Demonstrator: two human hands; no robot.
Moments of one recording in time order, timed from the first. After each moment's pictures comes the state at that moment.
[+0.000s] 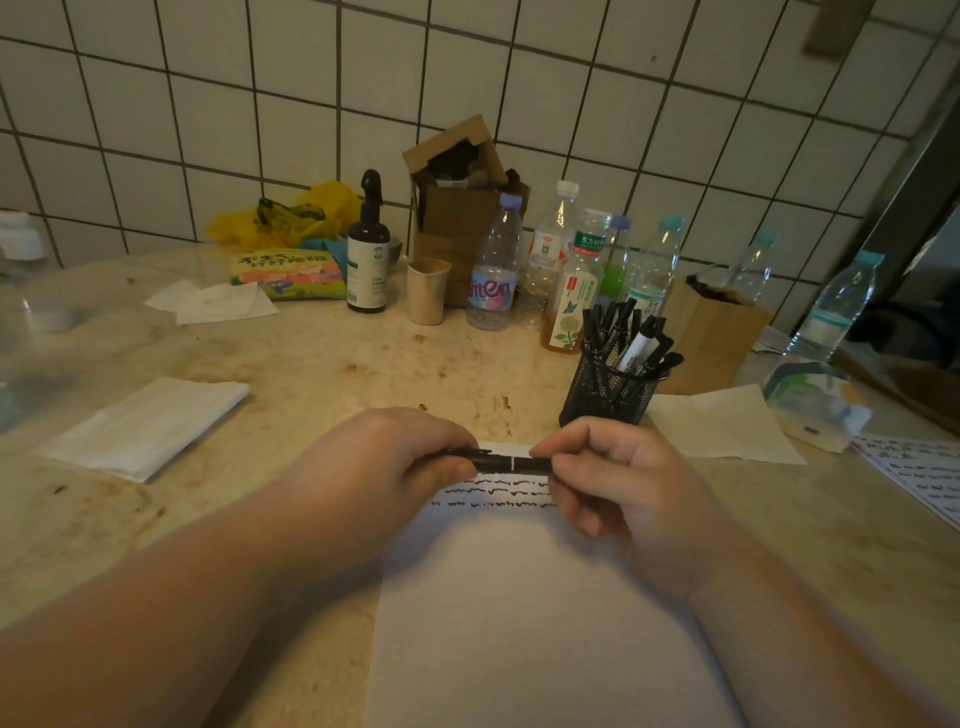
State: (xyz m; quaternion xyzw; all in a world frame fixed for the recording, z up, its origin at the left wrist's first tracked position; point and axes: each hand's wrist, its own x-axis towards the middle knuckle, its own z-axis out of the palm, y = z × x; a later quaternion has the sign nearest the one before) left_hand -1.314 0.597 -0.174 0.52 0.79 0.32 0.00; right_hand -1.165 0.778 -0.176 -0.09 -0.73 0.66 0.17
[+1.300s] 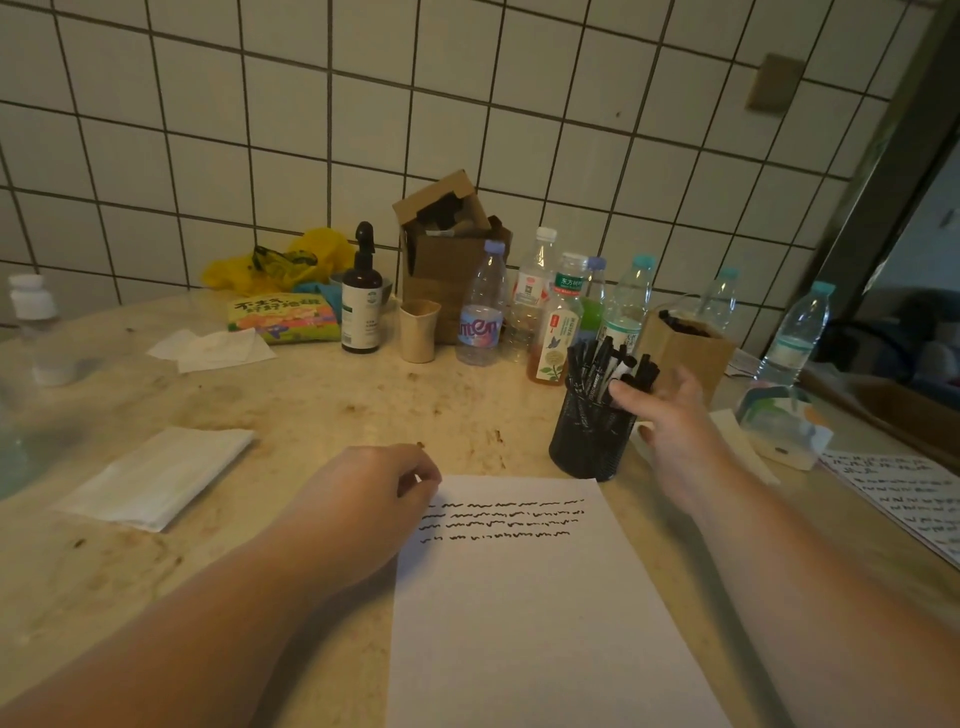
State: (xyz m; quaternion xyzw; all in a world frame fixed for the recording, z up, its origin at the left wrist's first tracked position) left_hand -1.331 0.600 -0.185 0.40 0.86 0.31 0.02; right_hand -1.199 0.861 -0.152 -0.31 -0.64 0.60 0.38
